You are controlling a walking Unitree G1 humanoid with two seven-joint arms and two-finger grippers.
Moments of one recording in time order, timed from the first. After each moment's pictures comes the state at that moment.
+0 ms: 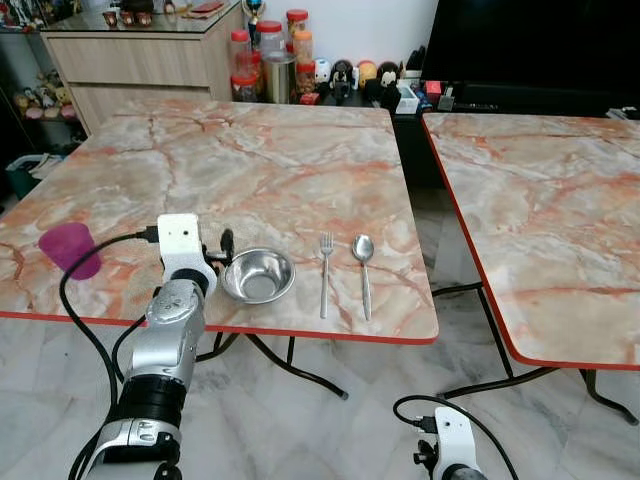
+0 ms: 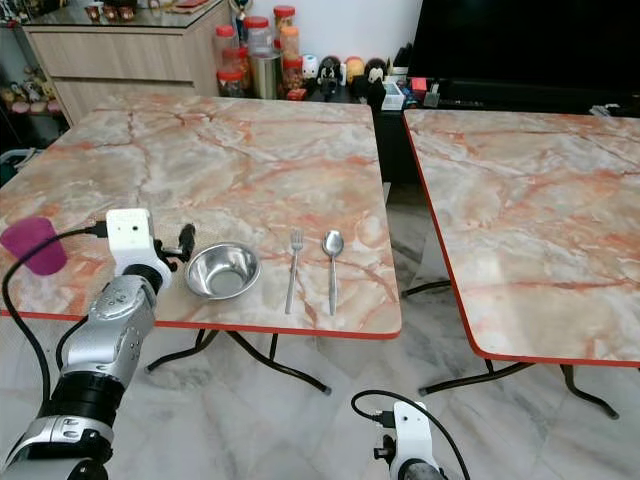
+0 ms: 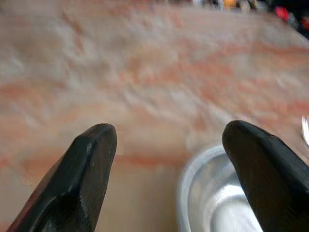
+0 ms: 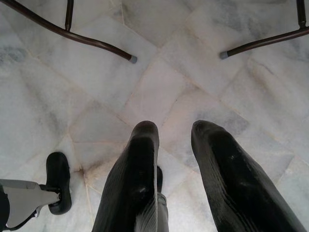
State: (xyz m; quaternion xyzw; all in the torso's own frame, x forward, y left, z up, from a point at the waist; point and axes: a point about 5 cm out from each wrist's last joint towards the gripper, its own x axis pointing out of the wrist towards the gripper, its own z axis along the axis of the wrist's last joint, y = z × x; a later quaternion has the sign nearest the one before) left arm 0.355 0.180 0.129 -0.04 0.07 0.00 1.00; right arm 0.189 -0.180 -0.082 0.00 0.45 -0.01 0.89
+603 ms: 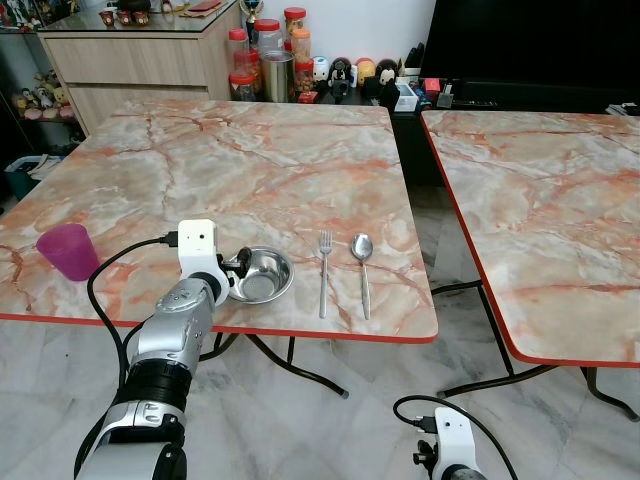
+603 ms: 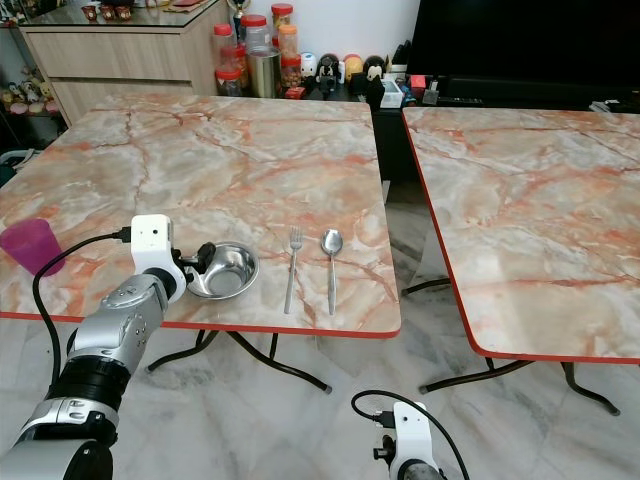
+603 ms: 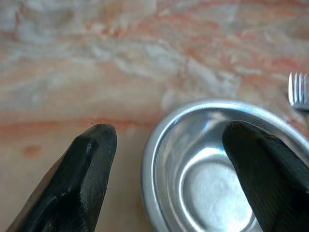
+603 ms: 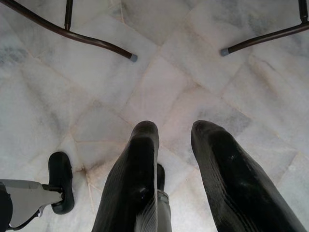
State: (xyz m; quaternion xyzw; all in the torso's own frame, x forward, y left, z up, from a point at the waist) left arm 0.359 0.173 0.119 -0.05 0.14 -0.02 0.99; right arm 0.188 -0.180 -0.082 0.00 0.45 -0.01 0.89
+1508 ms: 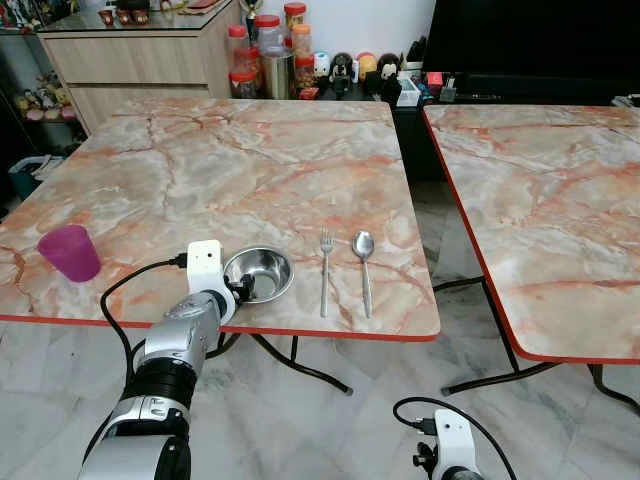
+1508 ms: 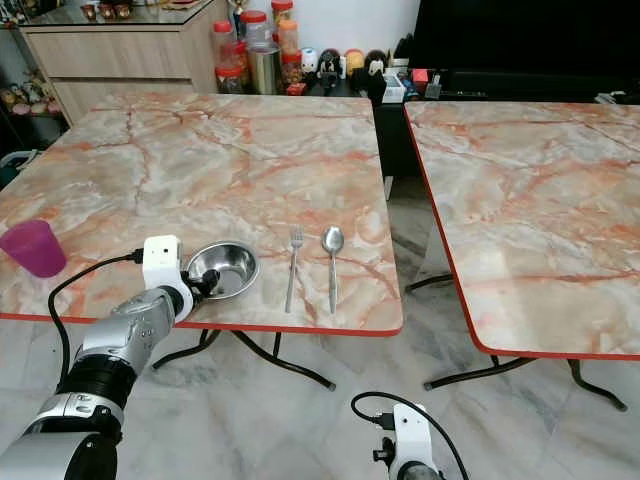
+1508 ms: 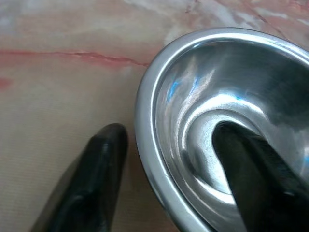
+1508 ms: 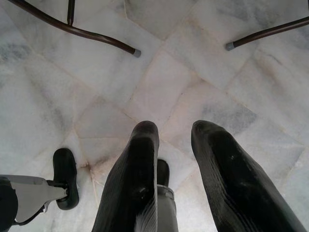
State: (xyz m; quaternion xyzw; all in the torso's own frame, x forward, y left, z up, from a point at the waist) left arm 0.357 0.168 0.097 -0.08 0.22 -0.01 0.97; right arm 0.187 -0.179 -0.083 0.00 0.45 -0.01 0.89
